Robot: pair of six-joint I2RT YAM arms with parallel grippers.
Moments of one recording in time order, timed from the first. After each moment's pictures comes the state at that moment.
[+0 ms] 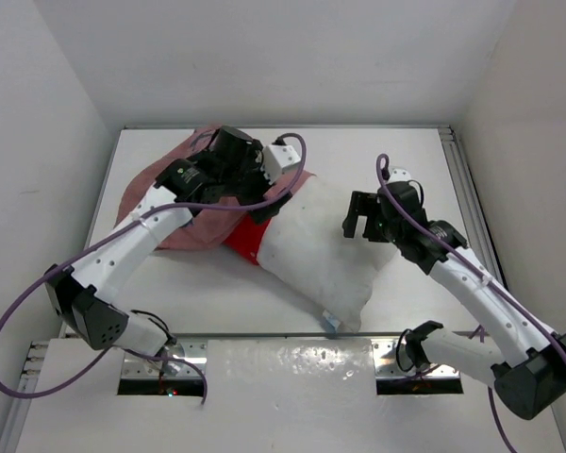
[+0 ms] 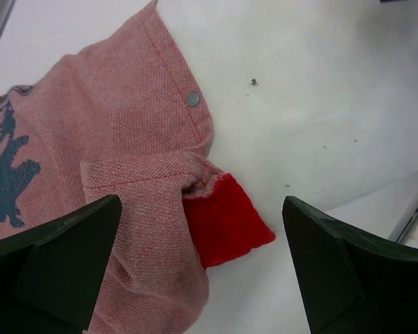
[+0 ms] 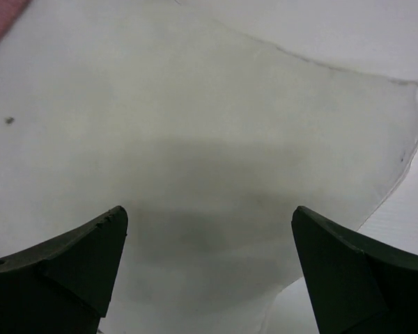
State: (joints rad) left arm -0.61 1.43 1.54 -0.85 0.23 0.47; right arm 0.49 1.04 0.93 -0.58 0.20 0.46
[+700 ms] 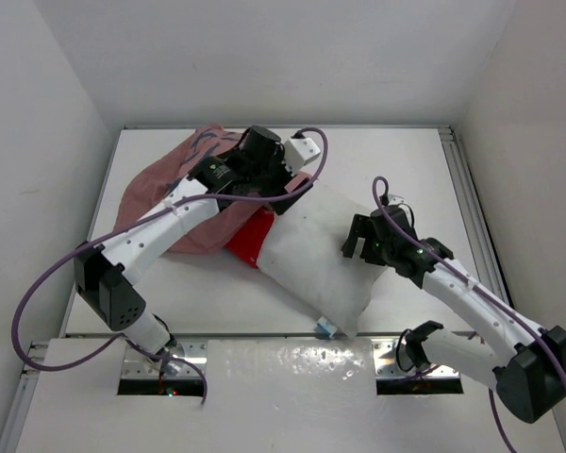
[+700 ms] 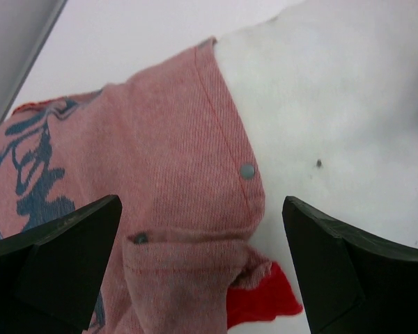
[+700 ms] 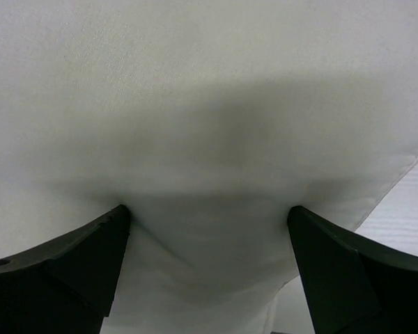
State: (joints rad) left arm -0.70 1.58 1.60 -0.72 -0.01 0.39; right arm 0.48 1.01 0.68 -0.53 0.18 0.62
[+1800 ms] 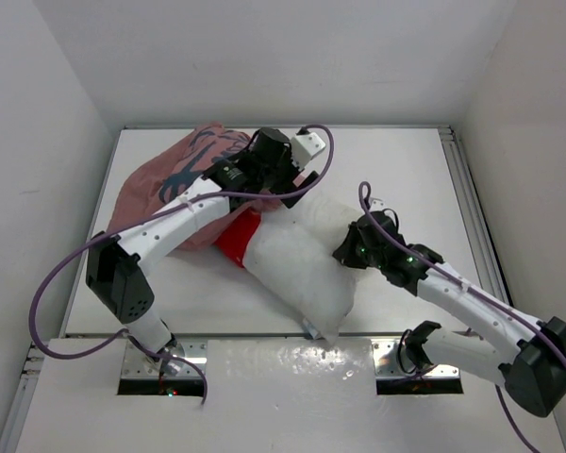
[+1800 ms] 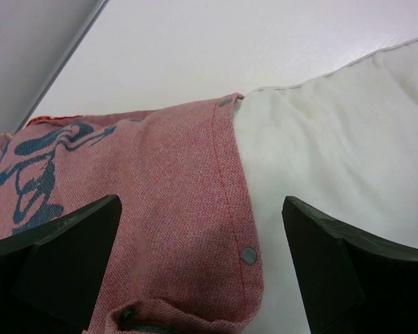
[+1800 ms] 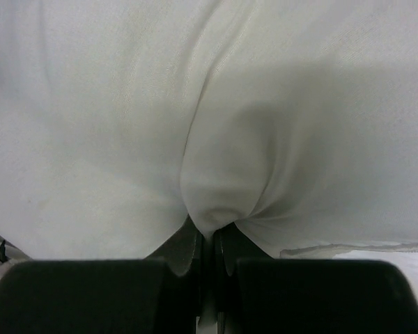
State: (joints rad) left arm -0.70 1.65 1.56 -0.53 -0.09 0.35; right arm 0.63 1.02 0.63 -0.37 0.10 0.71
